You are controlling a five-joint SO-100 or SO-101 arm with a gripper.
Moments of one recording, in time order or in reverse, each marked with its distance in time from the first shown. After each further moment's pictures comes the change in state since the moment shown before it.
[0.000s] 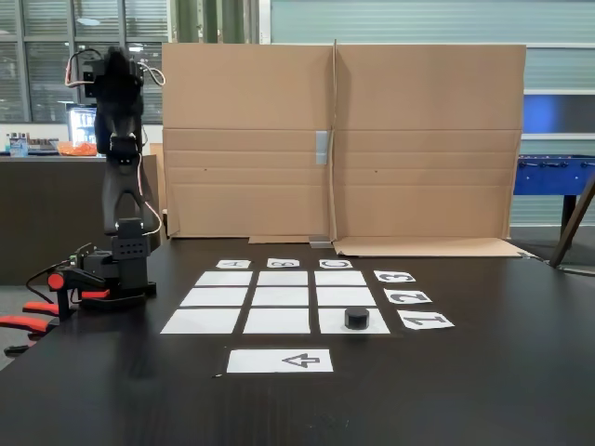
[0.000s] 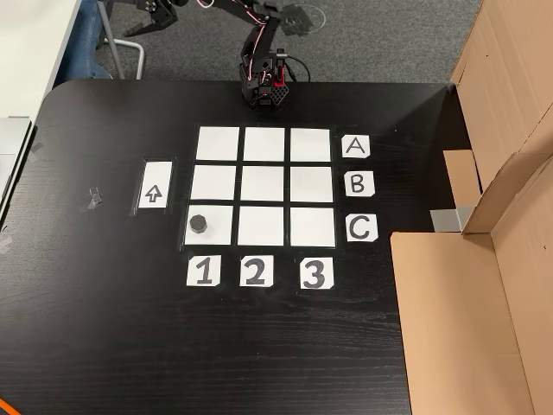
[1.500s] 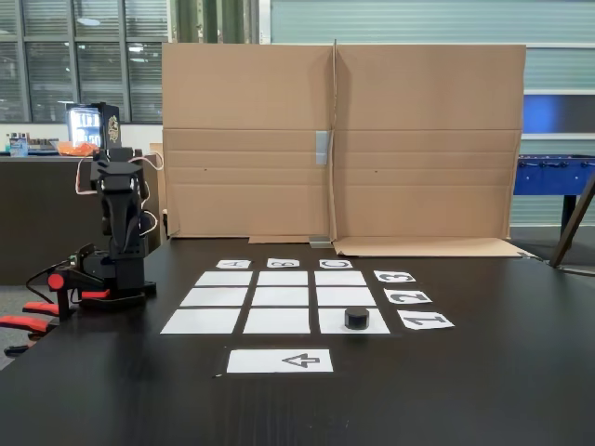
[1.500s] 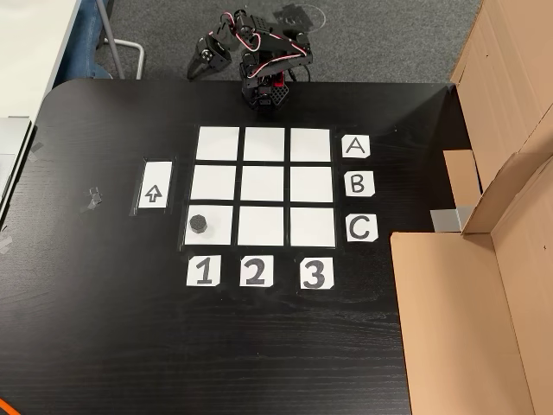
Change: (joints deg) arm 1.3 65.4 75.0 2.5 0.6
